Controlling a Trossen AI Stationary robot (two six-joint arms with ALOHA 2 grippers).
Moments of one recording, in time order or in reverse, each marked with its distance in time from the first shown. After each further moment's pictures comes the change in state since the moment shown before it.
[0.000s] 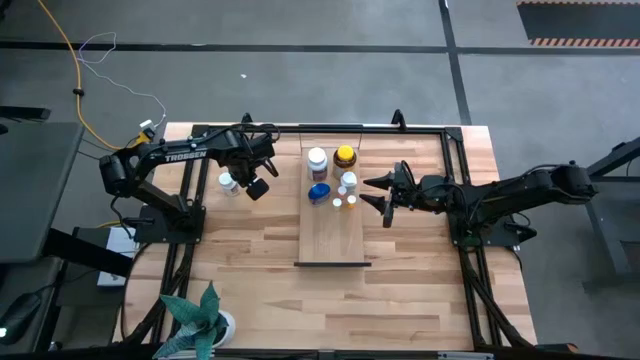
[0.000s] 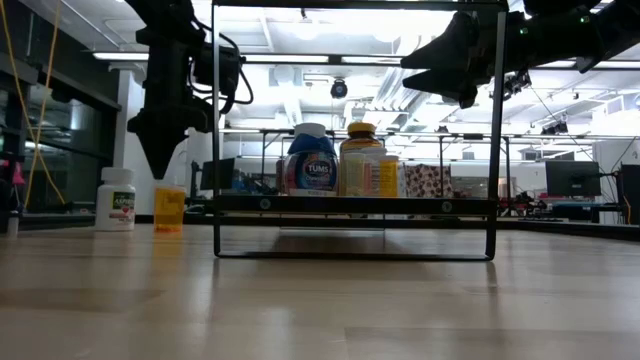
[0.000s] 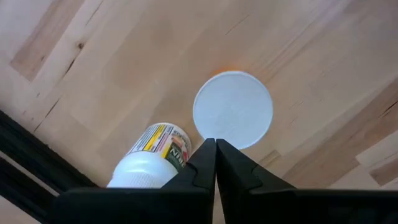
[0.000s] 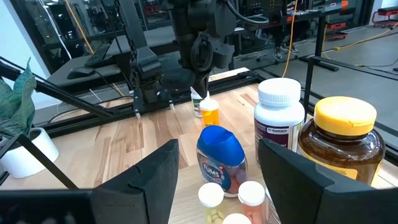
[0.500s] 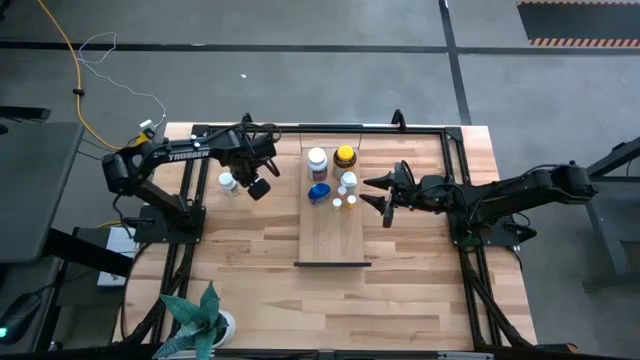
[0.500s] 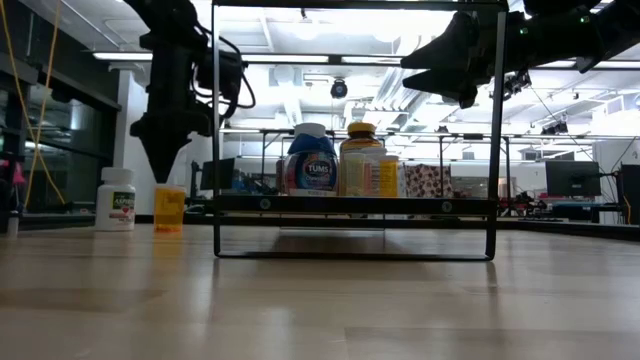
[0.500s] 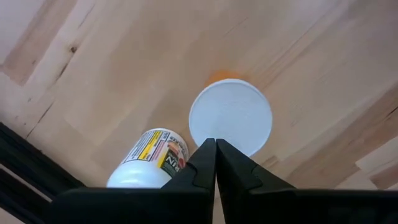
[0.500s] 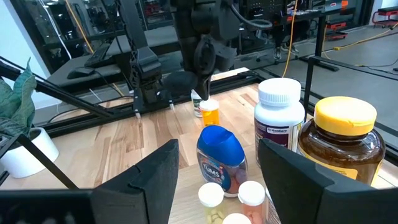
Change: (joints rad) left arm 0.001 0.027 0.000 0.021 0.011 0.008; right arm 0.000 0.000 0.000 0.000 0.000 0.000
